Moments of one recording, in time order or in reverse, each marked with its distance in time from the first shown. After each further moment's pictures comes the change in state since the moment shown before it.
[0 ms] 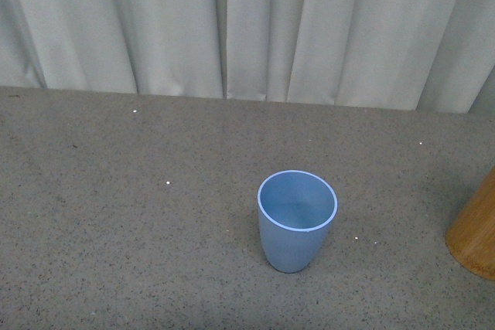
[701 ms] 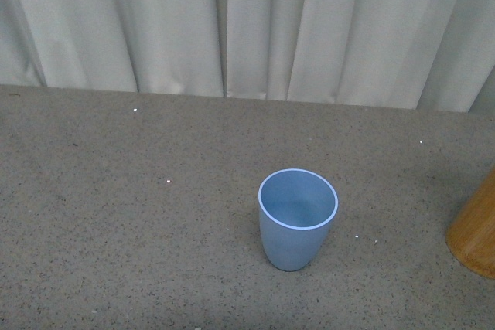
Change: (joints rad) left arm 0.000 0.000 0.000 0.000 0.000 0.000; right arm 0.055 -0.176 0.053 -0.114 -0.024 0.097
